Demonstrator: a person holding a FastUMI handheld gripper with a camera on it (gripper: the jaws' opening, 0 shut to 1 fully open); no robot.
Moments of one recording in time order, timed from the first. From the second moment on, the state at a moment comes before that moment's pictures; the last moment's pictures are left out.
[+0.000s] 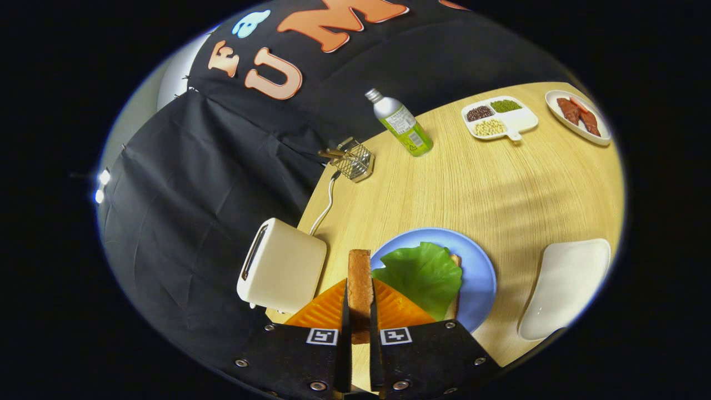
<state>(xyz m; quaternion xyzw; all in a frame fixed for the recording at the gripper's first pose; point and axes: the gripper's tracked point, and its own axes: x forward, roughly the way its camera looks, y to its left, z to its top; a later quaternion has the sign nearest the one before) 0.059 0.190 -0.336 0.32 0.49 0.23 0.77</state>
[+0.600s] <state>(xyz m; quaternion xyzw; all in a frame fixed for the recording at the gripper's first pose) 0.068 0.173 -0.386 0.26 0.49 0.20 0.81</state>
